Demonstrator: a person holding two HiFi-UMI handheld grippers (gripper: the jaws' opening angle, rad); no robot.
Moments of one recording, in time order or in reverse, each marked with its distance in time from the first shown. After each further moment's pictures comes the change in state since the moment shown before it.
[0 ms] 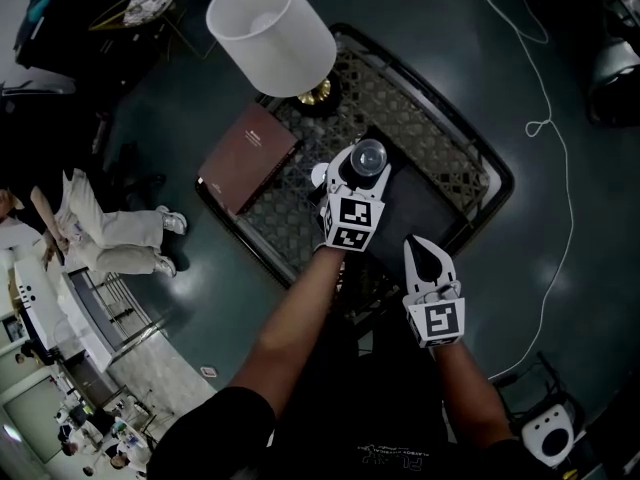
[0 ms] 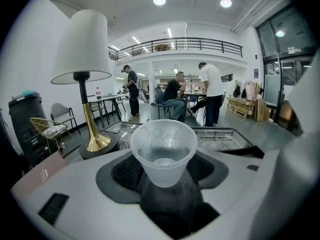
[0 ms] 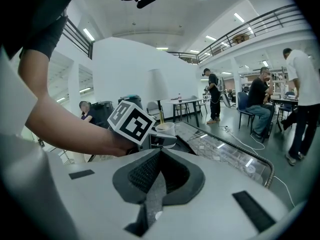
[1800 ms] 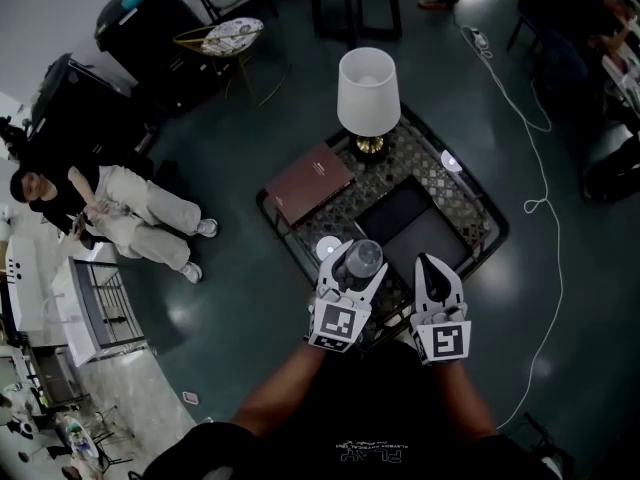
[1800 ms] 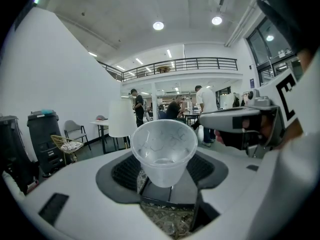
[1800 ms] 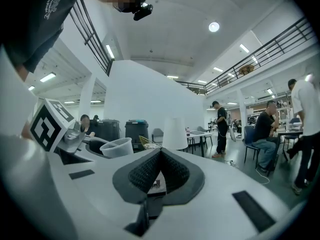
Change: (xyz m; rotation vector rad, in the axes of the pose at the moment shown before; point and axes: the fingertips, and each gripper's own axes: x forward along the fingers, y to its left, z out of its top) left arm -0.280 -0.023 0.059 0.019 -0.204 0.052; right arm -0.066 0.096 0.138 -0.160 -0.313 0.027
